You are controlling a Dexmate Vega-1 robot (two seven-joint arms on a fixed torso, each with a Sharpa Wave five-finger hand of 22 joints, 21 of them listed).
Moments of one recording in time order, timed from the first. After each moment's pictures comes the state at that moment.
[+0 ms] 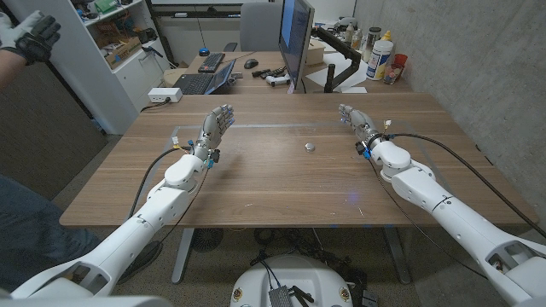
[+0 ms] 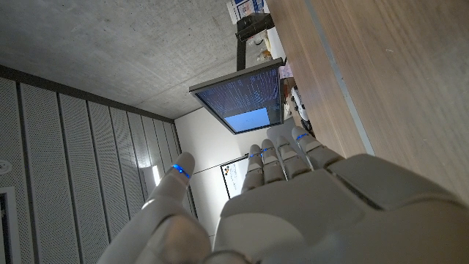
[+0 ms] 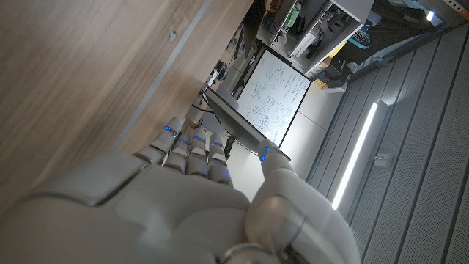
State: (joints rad) left arm 0.88 0.56 0.37 -1.41 -0.59 -0.26 0.05; left_hand 0.06 -0.14 0.81 -0.06 0.37 0.11 0.06 0.21 0.18 0.12 -0.02 0.20 0.18 0.09 -0.03 0.19 0.17 0.10 -0.04 0.24 0.17; right arm -0.78 -0.58 -0.47 -1.46 0.45 0.05 -0.13; right_hand 0.21 0.14 0.42 -0.08 0.34 0.20 0.07 0.21 0.18 0.16 0.12 0.22 0.18 0.03 0.03 0.19 0.18 -0.01 -0.03 0.56 0.17
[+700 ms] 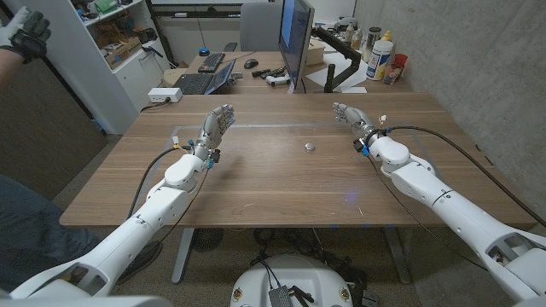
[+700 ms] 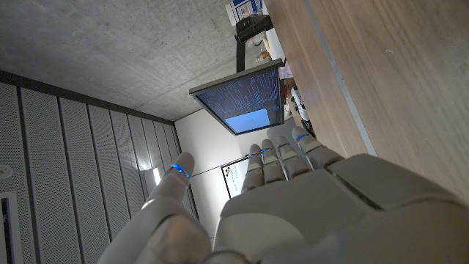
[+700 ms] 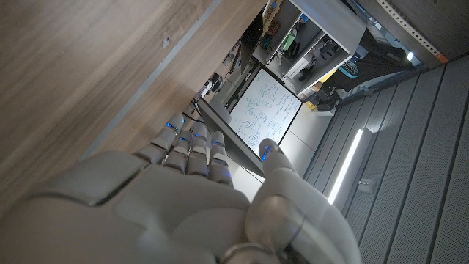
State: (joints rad) left arm 0.89 0.57 0.37 -1.44 -0.57 -0.25 0.06; left_hand 0.06 -0.14 0.80 -0.06 0.37 0.11 0.07 0.21 0.18 0.13 -0.01 0.20 0.18 0.09 -0.02 0.19 0.17 0.10 -0.04 0.23 0.17; right arm -0.73 -0.61 -0.51 -1.45 0.38 0.05 -0.07; right_hand 0.22 0.13 0.41 -0.09 0.35 0.20 0.05 0.20 0.18 0.17 0.10 0.22 0.18 0.07 0.02 0.20 0.18 0.05 -0.03 0.56 0.17
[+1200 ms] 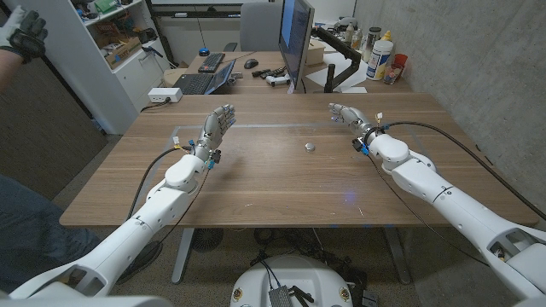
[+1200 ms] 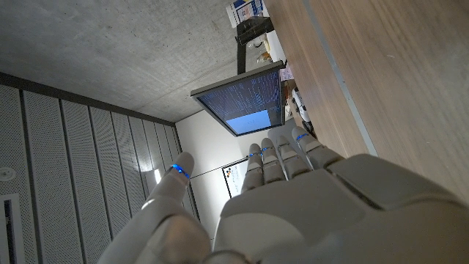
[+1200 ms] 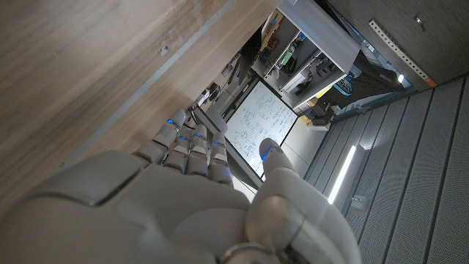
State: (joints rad) left arm 0.91 0.57 0.37 -1.46 -0.57 -0.24 0.08; left_hand 0.06 -0.14 0.80 -0.06 0.37 0.12 0.07 0.21 0.18 0.13 -0.02 0.20 0.18 0.09 -0.02 0.19 0.17 0.10 -0.04 0.23 0.17; right arm -0.71 -0.62 -0.53 -1.45 0.35 0.04 -0.04; right_hand 0.22 0.13 0.40 -0.10 0.35 0.20 0.04 0.20 0.18 0.18 0.09 0.22 0.18 0.09 0.02 0.20 0.18 0.09 -0.04 0.56 0.17
